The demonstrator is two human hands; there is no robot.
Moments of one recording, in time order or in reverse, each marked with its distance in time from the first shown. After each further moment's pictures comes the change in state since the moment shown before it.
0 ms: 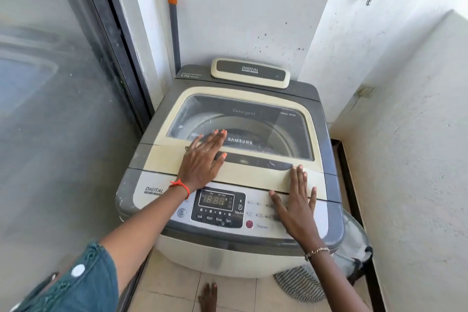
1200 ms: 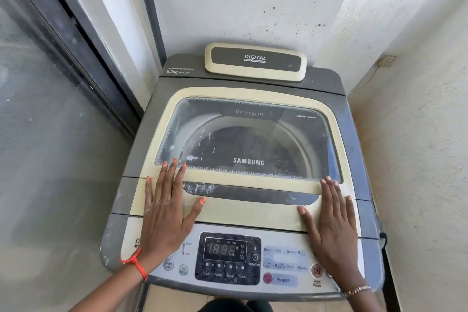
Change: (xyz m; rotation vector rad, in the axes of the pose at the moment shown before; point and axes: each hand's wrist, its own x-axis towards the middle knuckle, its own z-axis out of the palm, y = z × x) left_hand -0.033 -0.043 -0.007 0.055 -0.141 -0.288; right_hand 0.044 0.016 -0.001 -0.310 0.090 0.037
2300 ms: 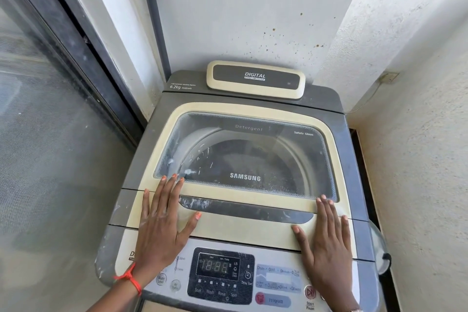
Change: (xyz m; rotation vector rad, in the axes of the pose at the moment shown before) left_hand 0.000 0.002 -0.003 -0.016 -0.006 -0.023; right_hand 0.001 -0.002 -0.001 0.048 0.026 -0.012
